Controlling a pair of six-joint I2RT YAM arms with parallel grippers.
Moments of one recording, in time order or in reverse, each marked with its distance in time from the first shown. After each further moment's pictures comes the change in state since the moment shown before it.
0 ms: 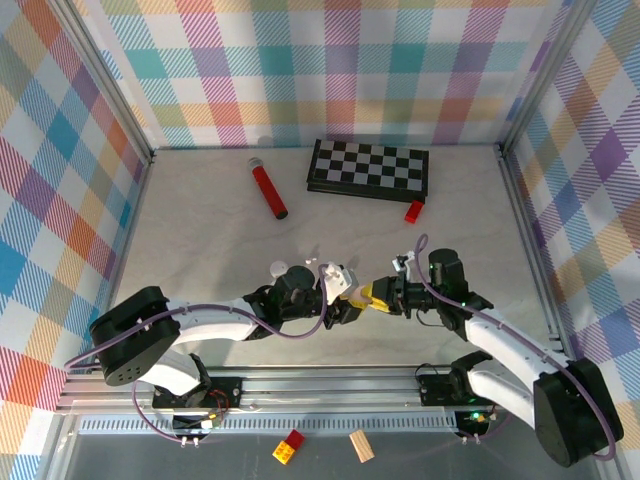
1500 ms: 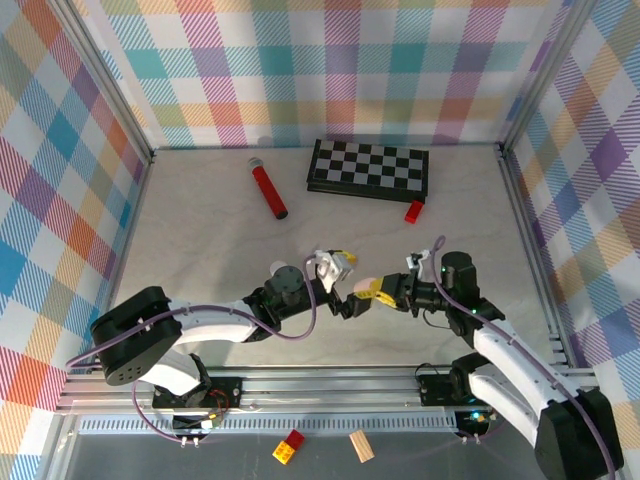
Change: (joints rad) left arm 0.000 0.009 -0.025 0.346 -0.154 -0.062; right arm -0.086 -0.153 -0.021 -0.049 0.061 0.082
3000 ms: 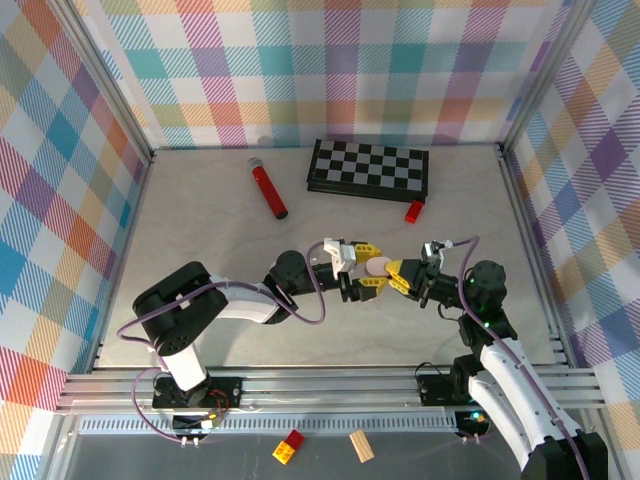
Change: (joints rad) left arm 0.102 0.262 0.137 0.363 0.420 -0.010; right arm -0.119 -0.188 -0.043 0.316 -0.117 0.372
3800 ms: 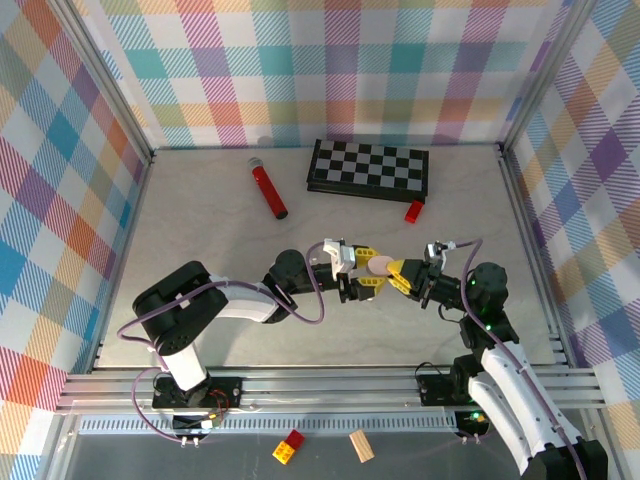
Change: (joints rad) left arm 0.011 0.002 0.000 0.000 0.048 0.002; right arm -0.006 -0.037 0.000 -0.048 0.035 -0.006
